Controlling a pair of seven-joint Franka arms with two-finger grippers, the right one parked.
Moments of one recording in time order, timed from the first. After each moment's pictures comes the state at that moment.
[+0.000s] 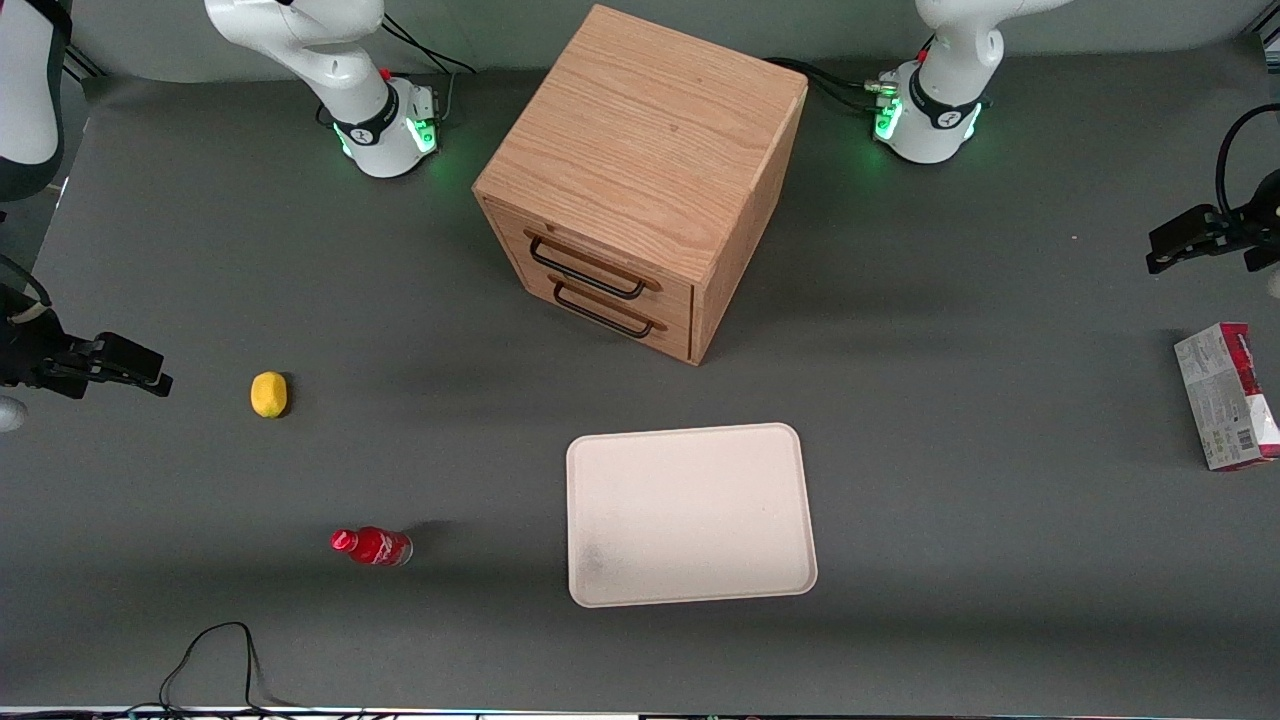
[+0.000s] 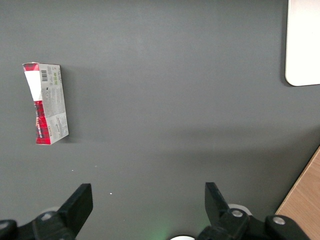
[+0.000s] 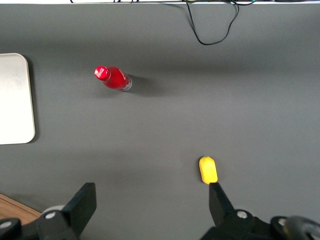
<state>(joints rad) 0.22 -0.05 -0.16 -1.66 0.05 1.54 0.08</state>
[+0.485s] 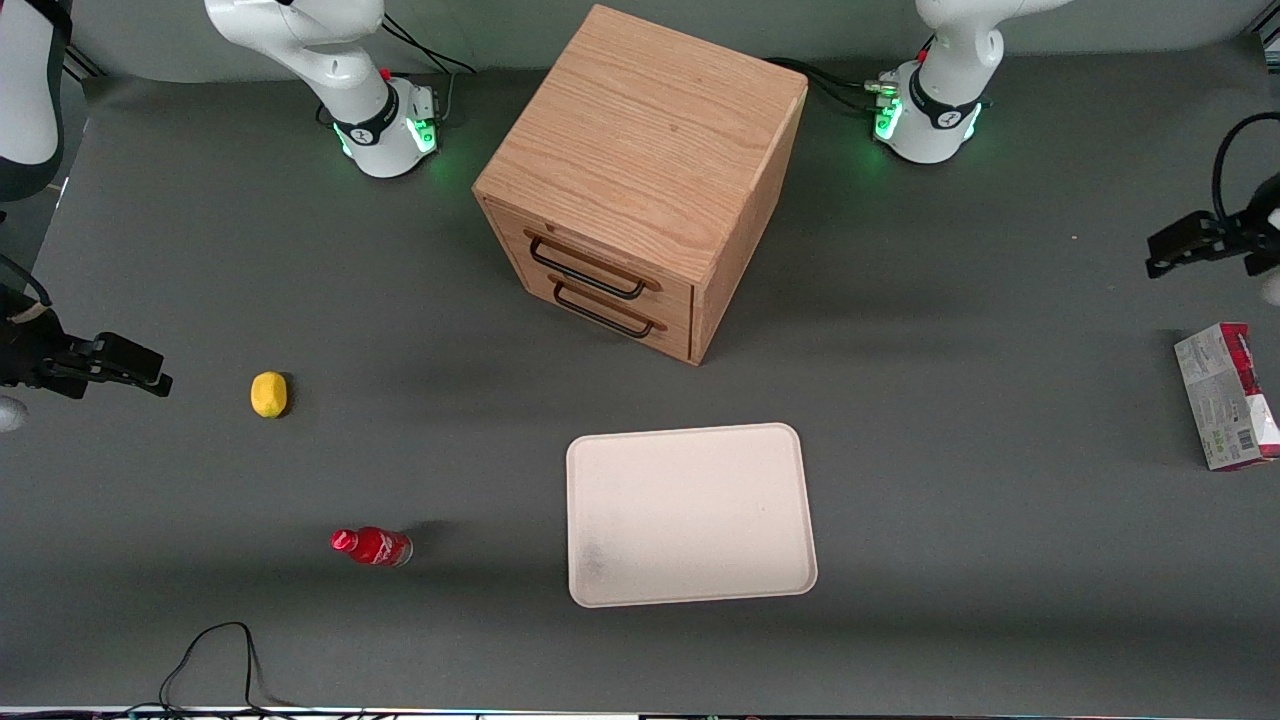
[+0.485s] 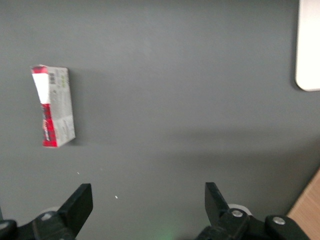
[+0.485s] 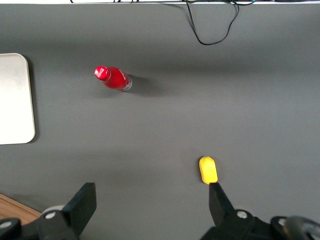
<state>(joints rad) 0.22 -0.04 -0.13 -1.67 0.08 1.60 0.09</state>
